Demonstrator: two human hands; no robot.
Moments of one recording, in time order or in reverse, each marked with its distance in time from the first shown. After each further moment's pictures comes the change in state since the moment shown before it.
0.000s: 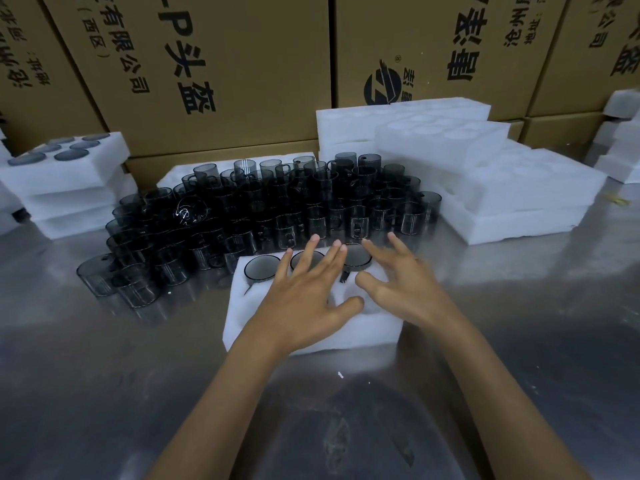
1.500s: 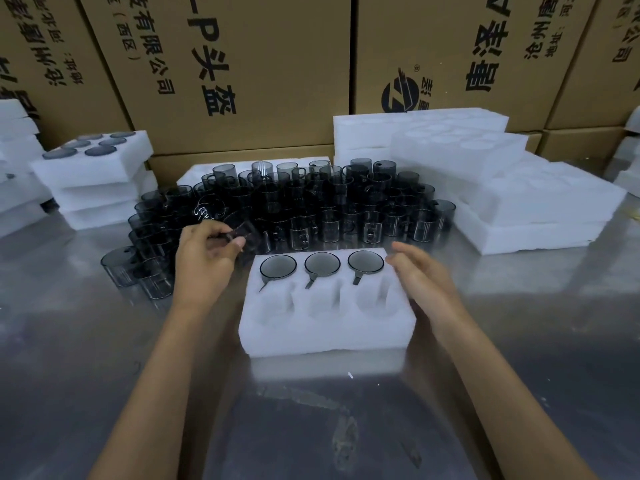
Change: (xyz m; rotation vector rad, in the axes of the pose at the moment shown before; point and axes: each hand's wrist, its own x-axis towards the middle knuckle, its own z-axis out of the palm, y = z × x) left_hand -0.020 -0.103 -0.042 -0.688 0.760 -0.485; right_hand 0.007 0.008 0.004 0.700 0.150 0.329
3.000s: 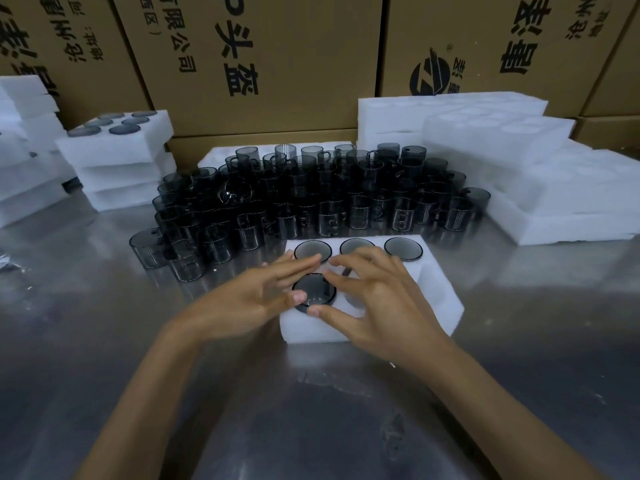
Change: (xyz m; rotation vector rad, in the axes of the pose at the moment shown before) left_hand -0.037 -0.005 -0.041 0.004 -1.031 0.127; right_hand -0.063 -0.010 0.082 -0.926 -0.186 -0.898
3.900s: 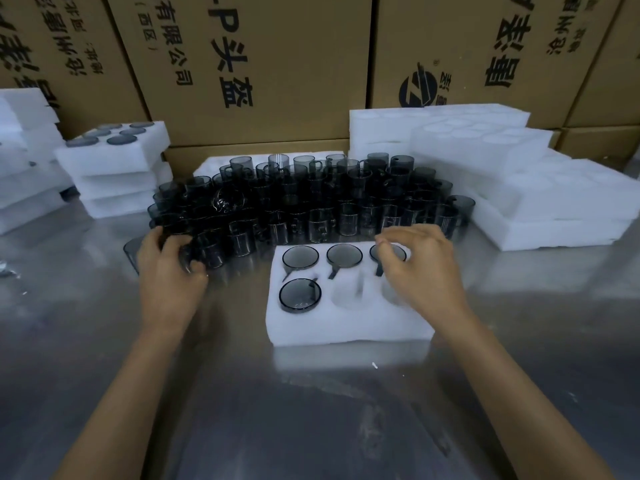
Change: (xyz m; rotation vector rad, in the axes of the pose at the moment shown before) left_hand -0.007 -0.056 -0.032 0.464 1.130 -0.302; right_hand 0.013 0.051 -0.031 0.186 0.262 0.439
